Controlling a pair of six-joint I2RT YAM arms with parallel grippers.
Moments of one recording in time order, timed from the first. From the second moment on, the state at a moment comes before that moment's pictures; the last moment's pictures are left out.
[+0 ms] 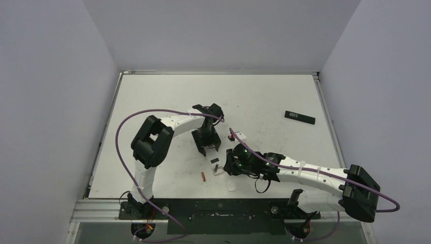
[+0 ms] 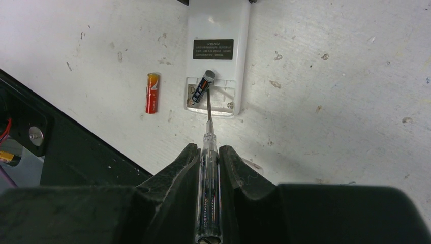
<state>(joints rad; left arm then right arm) -0.71 2.06 1.48 -0.95 0.03 -1.09 1.05 1.19 0.66 -0.31 0.12 0.68</state>
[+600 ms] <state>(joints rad) -0.71 2.06 1.48 -0.95 0.03 -1.09 1.05 1.19 0.67 -0.28 0.06 0.66</state>
